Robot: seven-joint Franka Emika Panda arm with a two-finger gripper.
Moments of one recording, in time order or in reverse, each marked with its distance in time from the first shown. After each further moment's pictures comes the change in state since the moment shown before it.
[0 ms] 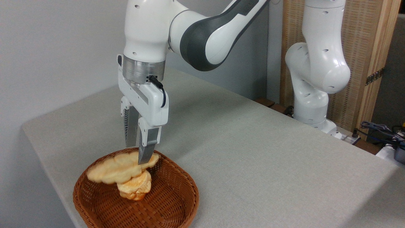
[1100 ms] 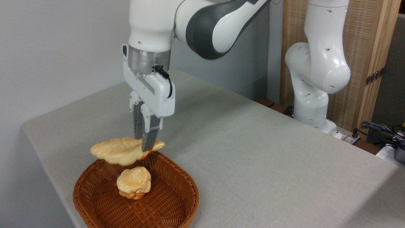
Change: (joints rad) arm 0.006 -0.043 0.000 -0.003 0.000 -0.058 0.001
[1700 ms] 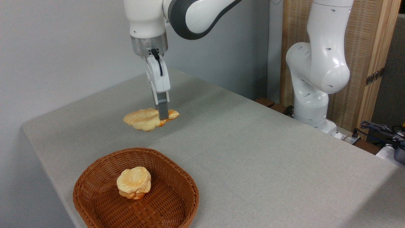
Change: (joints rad) arm -0.029 -0.087 -0.182 -0.035 0.003 -0.282 -0.001
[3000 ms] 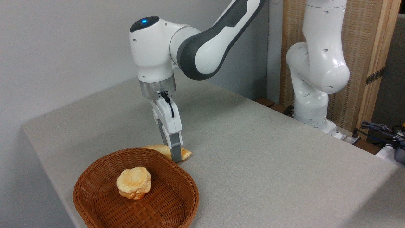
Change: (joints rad) arm -0.009 0.111 0.099 -0.119 0.095 0.189 0.001
